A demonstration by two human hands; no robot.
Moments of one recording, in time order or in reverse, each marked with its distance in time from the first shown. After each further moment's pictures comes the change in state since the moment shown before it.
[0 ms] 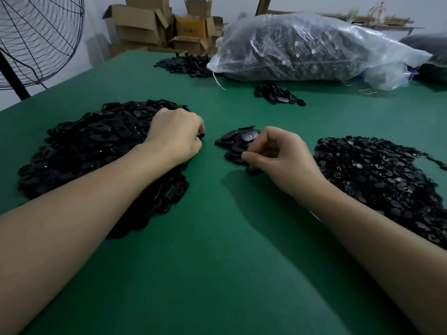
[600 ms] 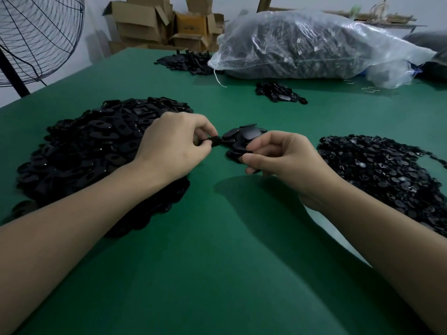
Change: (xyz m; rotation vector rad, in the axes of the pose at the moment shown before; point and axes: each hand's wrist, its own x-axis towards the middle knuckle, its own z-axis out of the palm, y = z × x) left_hand -0.048 0.013 -0.024 -0.537 0.080 -0.069; right_hand -0.006 -0.009 -0.005 0.308 -0.138 0.146
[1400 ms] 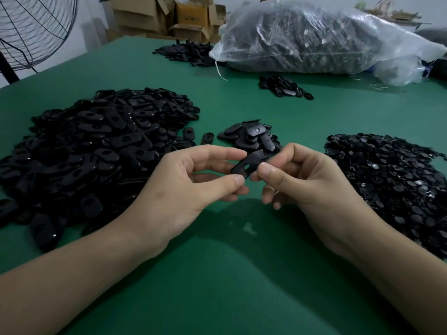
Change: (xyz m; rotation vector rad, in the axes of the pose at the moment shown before) left_hand -0.070 0.026 0.010 -1.068 -0.189 -0.222; right_hand -0.046 -0.005 0.010 0.227 -0.042 -0.018
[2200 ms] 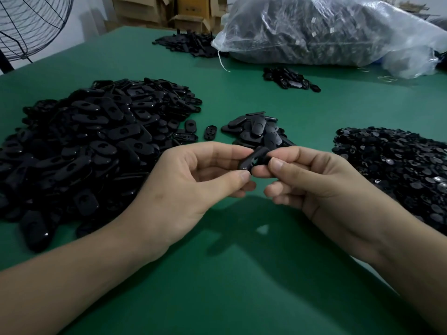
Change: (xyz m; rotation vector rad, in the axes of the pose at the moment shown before) left_hand -0.002 -0.003 0.002 -0.031 -0.025 0.026; right_hand -0.001 -0.002 -0.003 0.230 -0.058 0.211
